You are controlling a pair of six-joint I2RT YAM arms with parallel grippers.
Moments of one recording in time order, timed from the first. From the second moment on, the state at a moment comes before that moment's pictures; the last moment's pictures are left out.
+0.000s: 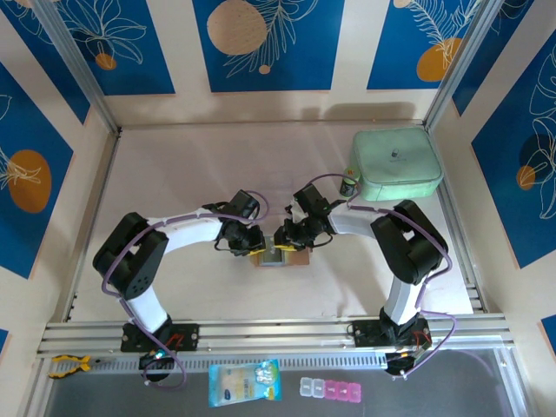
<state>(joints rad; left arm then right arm) -0.68 1.71 0.95 -0.46 0.30 -0.86 0.61 1.78 0.94 -0.29 -0.61 0.71</state>
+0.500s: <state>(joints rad) -0.68 1.71 0.95 -0.46 0.30 -0.86 0.62 1.79 0.95 -0.29 -0.63 0.70</state>
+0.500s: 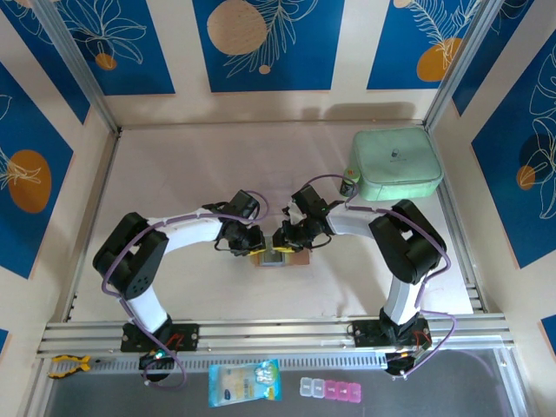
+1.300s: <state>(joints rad) -0.68 1.70 0.95 -0.47 0.30 -0.86 0.63 1.74 0.97 -0.39 -0.52 0.65</state>
